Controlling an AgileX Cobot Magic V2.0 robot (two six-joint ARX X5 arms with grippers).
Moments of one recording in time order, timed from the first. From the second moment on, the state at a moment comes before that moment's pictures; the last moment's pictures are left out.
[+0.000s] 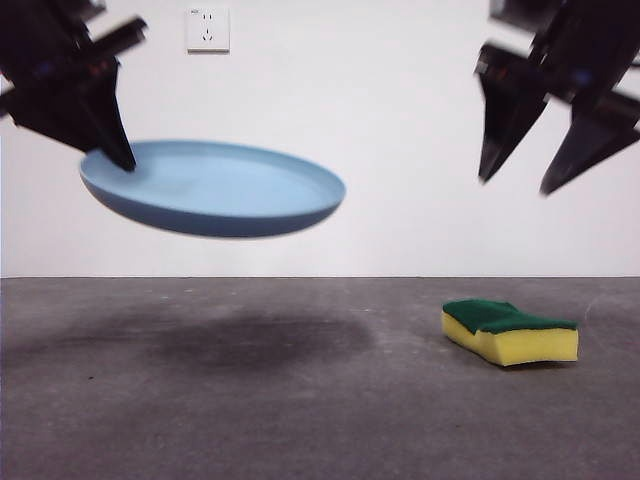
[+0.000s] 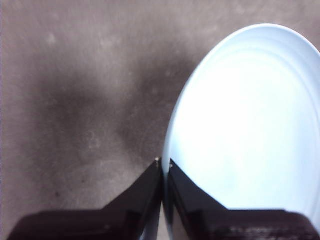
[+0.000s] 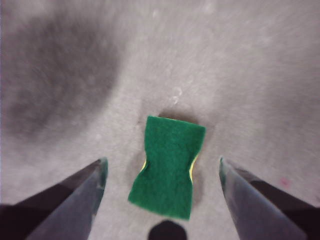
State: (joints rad) left arm -0.23 1.34 1.09 -0.56 0.26 -0.07; right arm 0.28 1.46 1.18 -0.68 -0.15 -0.08
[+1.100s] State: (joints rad) left arm -0.26 1.29 1.09 -0.60 0.19 -0.03; right arm 0.35 1.83 1.18 -0.66 -0.12 -0.09
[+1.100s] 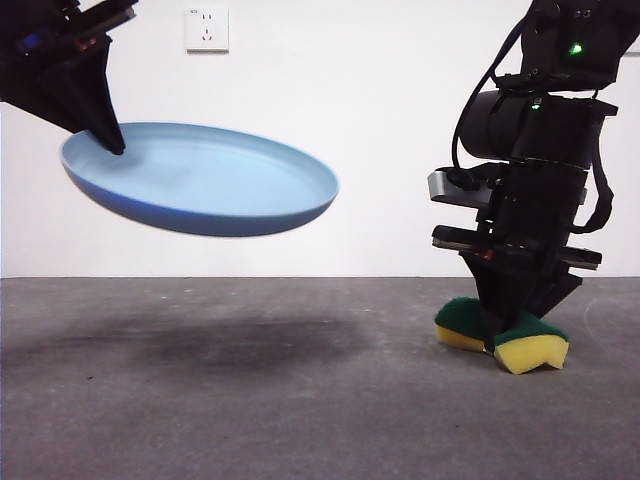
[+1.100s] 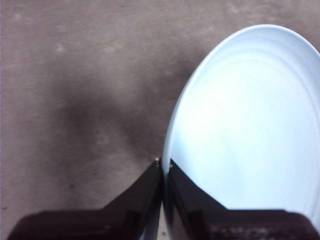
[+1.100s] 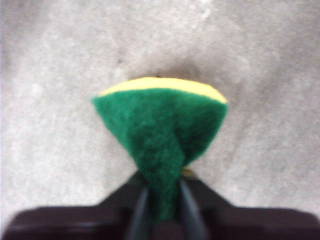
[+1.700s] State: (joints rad) left arm -0.36 1.39 1.09 -0.51 0.16 -0.09; right arm 0.55 1.43 1.20 -0.55 -0.26 0.02
